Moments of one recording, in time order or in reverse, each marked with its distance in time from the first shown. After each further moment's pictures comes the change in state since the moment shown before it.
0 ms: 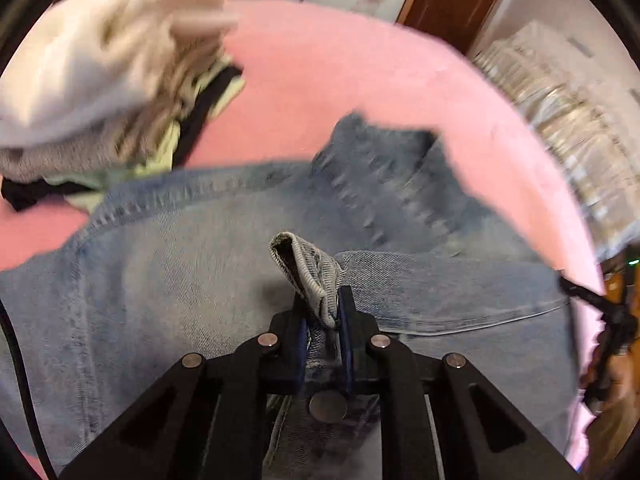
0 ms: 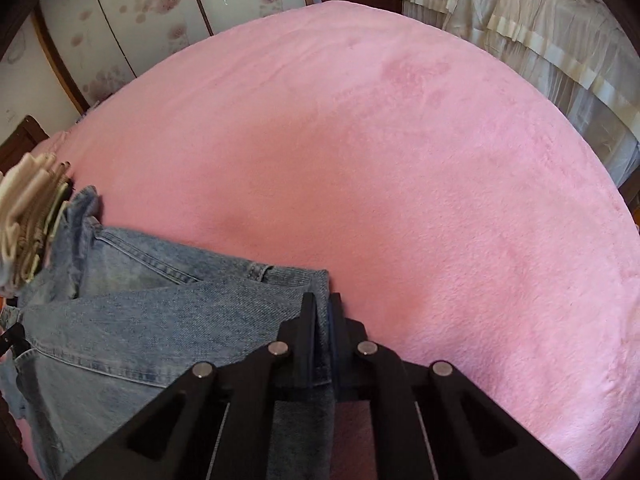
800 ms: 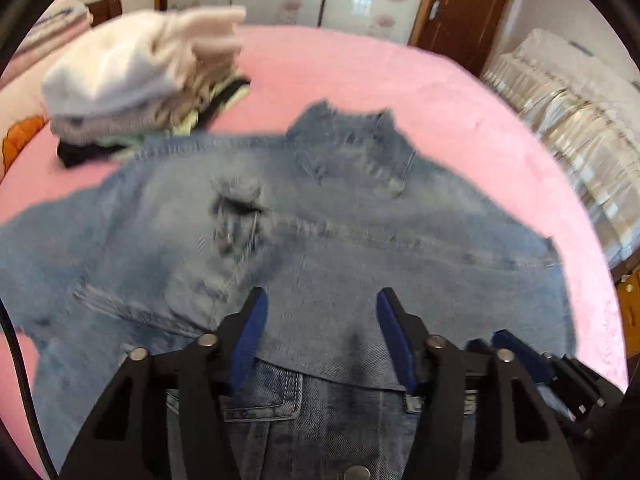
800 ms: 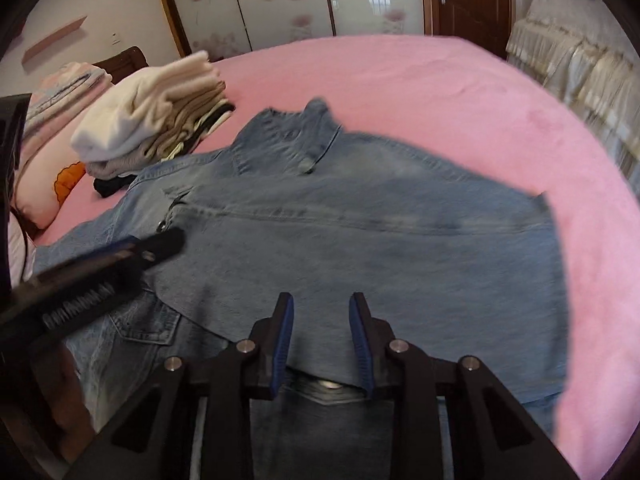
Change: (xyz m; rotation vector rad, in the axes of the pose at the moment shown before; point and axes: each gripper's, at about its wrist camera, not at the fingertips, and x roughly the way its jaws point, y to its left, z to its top) left arm -0.057 -0.076 -0.087 -0.031 -0.125 0.115; right arm -0.084 0.187 -0.136 -0.252 -0.042 0.227
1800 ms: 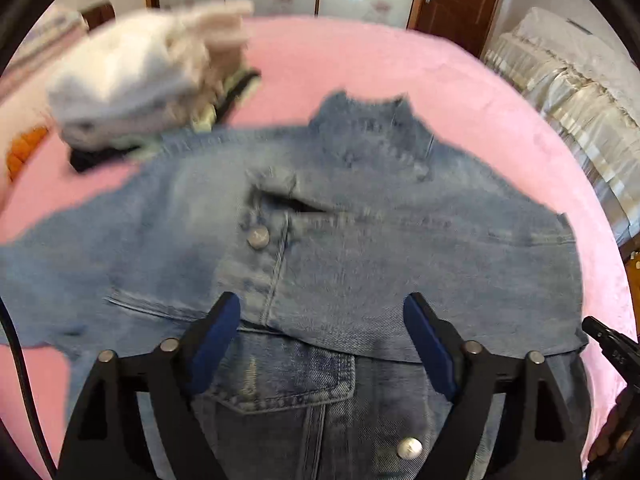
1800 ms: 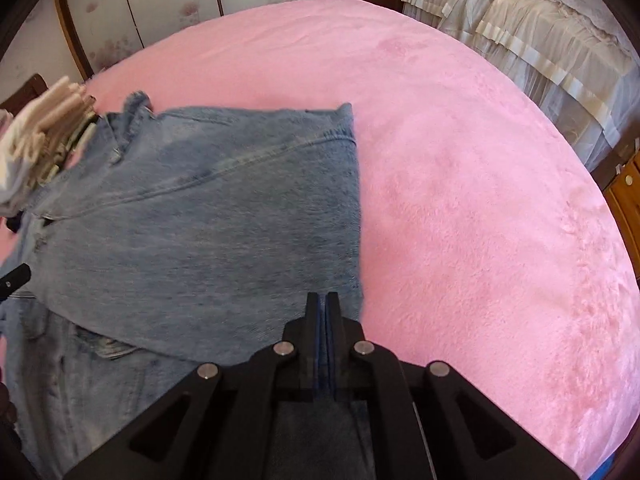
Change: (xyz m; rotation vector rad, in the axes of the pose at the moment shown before) left arm -0.029 0.022 0.005 0.071 0.003 0.012; right arm -0.053 -0.139 -0.027 0.201 0.040 -0.251
